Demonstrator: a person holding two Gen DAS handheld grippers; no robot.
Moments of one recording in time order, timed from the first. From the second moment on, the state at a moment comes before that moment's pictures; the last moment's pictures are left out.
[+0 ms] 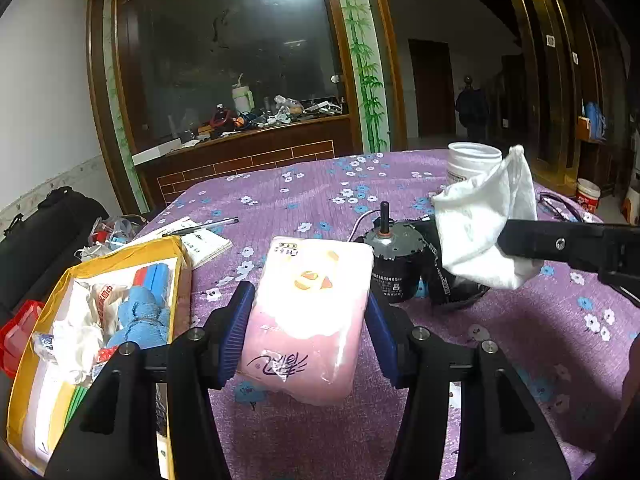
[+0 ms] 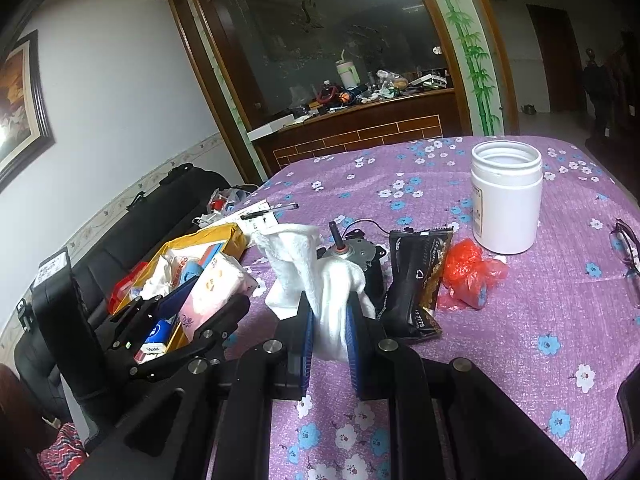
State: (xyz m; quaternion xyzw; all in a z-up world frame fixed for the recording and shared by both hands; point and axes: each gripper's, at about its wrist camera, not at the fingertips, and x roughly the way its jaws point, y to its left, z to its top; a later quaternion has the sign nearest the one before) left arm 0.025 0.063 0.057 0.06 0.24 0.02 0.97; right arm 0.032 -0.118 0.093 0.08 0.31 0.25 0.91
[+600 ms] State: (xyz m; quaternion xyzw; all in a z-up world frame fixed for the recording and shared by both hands) left arm -0.027 0.191 0.083 -0.05 0.25 0.10 0.96; right arm 0.012 -0.030 0.100 0.07 0.35 0.35 0.87
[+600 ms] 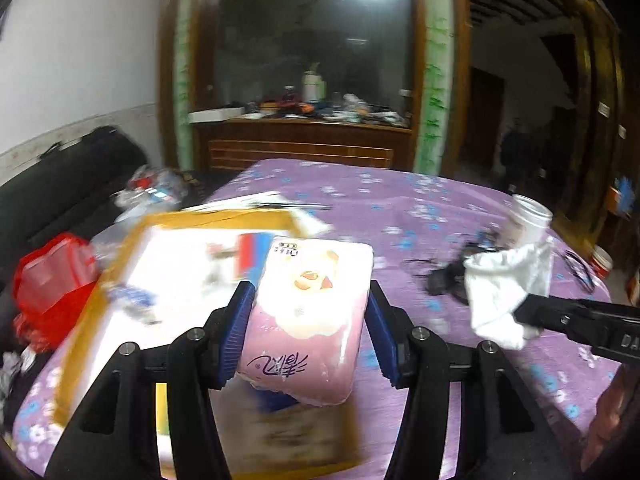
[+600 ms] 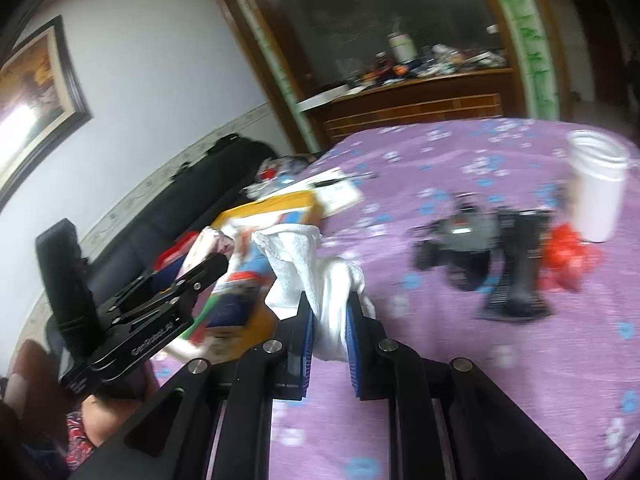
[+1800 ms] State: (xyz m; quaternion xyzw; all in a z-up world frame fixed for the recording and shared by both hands) left arm -0.063 0.297 0.053 -0.15 0.30 0.16 0.93; right arm 0.005 0.113 0.084 0.05 0.39 0.41 0.82
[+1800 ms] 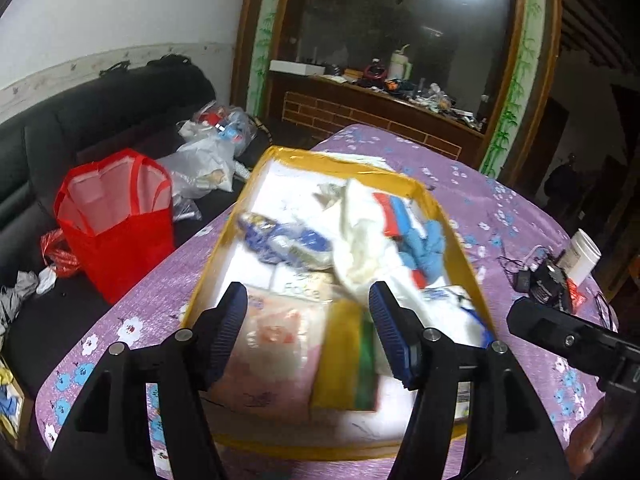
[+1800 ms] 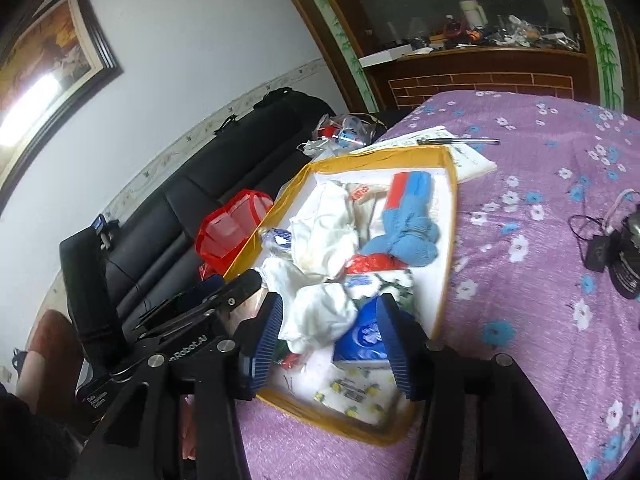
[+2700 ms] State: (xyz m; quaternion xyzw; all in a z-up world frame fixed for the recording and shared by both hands) left arm 0.027 0.058 0.054 -0.07 0.38 -0.08 0.92; right arm 0.103 -0.177 0.074 0.14 0.41 0.14 0.89
